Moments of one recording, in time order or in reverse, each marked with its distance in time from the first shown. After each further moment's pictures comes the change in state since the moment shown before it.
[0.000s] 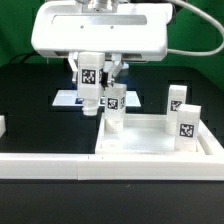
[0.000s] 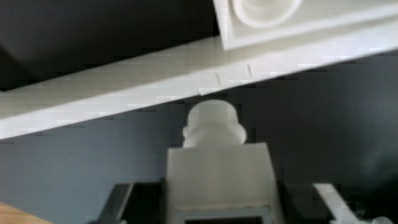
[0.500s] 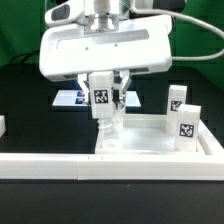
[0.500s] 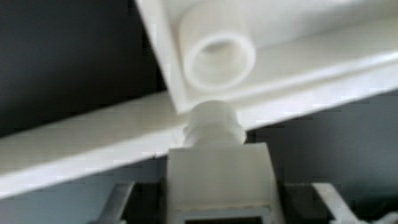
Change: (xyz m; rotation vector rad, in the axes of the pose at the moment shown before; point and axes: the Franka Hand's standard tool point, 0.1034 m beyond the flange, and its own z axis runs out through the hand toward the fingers) arm -0.036 -0.020 0.024 0.064 -0.062 0.013
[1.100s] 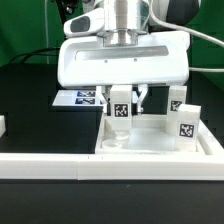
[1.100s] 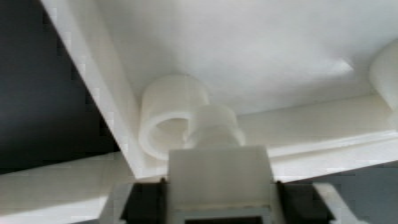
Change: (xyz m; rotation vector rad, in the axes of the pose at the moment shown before) arm -0.014 -0.016 0.008 -0.024 -0.081 -0.069
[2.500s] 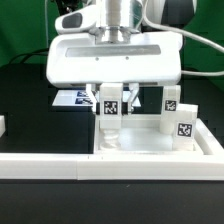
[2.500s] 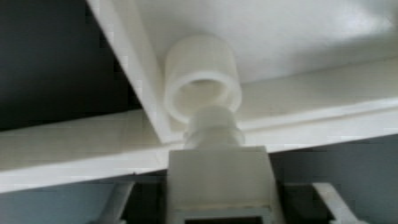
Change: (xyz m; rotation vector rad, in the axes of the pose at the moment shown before) arm 0.020 0.015 -0.003 -0.017 0.068 -0.031
